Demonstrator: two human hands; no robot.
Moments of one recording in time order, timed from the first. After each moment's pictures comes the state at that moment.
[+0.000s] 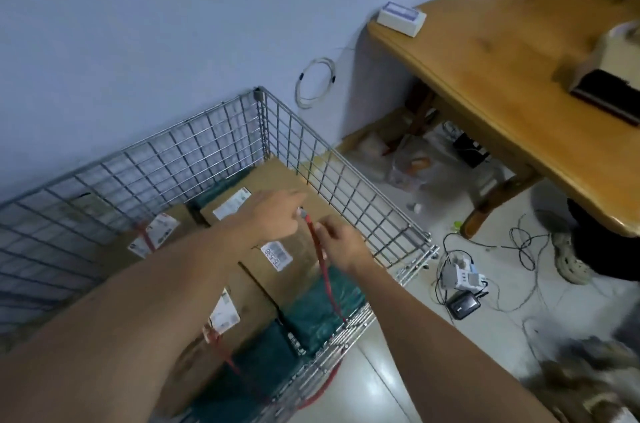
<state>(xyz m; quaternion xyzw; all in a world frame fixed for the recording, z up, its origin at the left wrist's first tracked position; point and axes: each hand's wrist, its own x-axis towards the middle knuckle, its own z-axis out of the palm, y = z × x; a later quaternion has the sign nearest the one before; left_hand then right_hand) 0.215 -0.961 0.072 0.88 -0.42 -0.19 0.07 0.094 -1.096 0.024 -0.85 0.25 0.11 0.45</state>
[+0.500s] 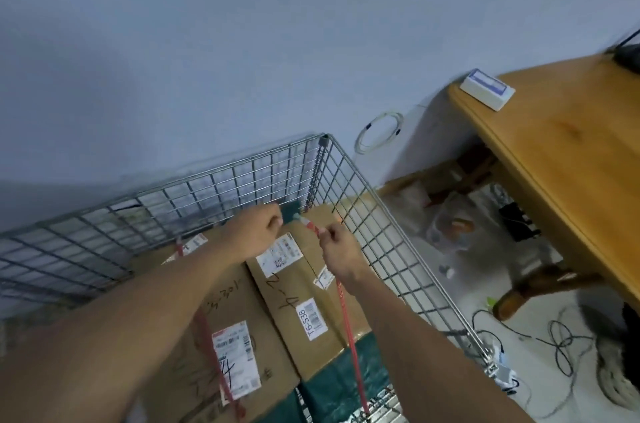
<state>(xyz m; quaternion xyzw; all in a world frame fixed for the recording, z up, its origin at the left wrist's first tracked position) 0.346 -0.859 0.046 0.93 -0.22 -0.17 0.24 0.257 -1.045 0.056 -0.81 0.24 0.13 0.51</state>
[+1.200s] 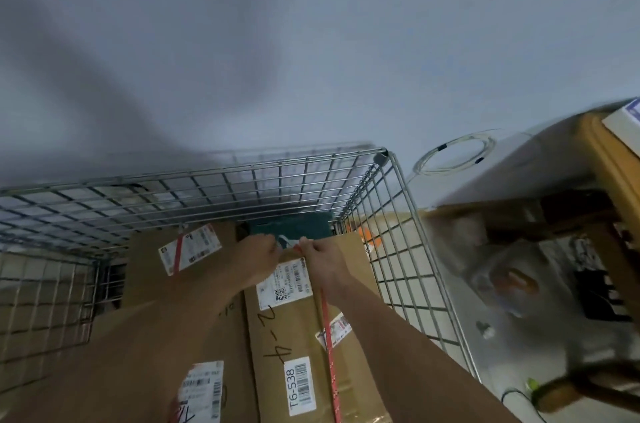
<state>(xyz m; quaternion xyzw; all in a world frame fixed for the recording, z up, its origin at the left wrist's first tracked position) 0.410 -0.882 -0.087 0.90 0.04 -0.33 0.27 0.391 -1.040 -0.082 -0.74 0.23 0.29 0.56</state>
